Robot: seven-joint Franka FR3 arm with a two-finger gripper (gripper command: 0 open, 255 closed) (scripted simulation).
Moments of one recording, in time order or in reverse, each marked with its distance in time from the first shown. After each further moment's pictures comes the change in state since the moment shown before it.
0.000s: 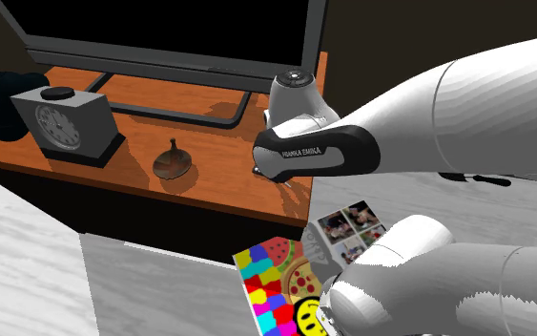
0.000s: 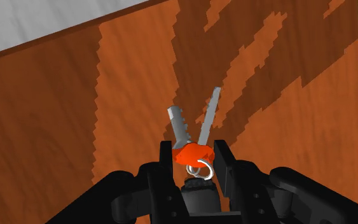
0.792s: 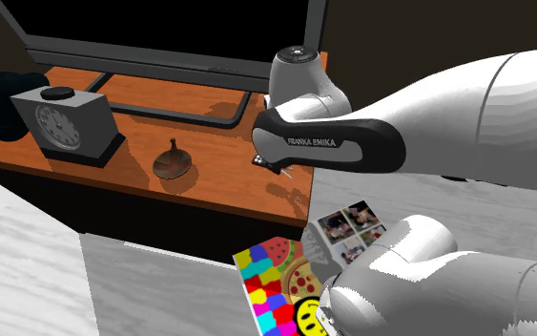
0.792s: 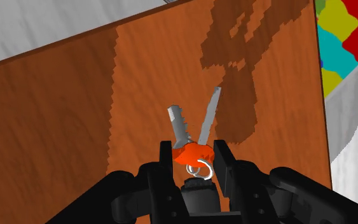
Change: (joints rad) arm -0.003 -0.096 0.010 0.061 0.002 -0.158 0.004
